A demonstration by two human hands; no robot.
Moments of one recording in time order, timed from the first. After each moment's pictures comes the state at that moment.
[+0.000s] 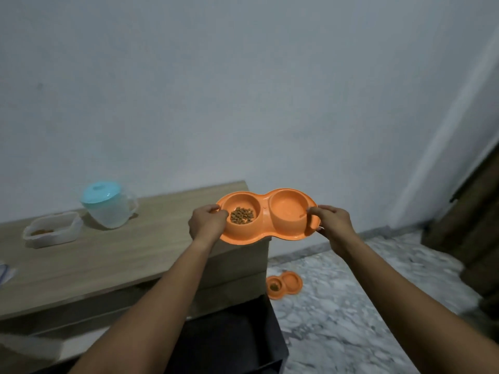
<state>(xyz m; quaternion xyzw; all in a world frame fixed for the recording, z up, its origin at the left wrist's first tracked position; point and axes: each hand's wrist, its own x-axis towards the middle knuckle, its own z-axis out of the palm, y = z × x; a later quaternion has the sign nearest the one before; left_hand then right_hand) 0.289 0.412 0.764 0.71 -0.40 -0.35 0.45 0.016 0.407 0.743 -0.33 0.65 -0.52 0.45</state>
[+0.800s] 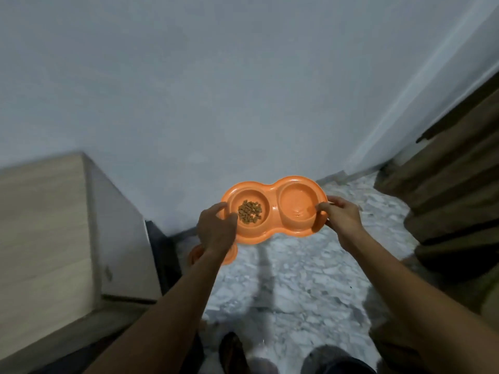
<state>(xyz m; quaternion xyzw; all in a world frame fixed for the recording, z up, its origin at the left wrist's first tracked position) -0.093 0.142 0.540 0.72 -0.42 -0.43 0.35 -0.352 0.164 0.550 -0.24 0.76 -0.44 0.42</state>
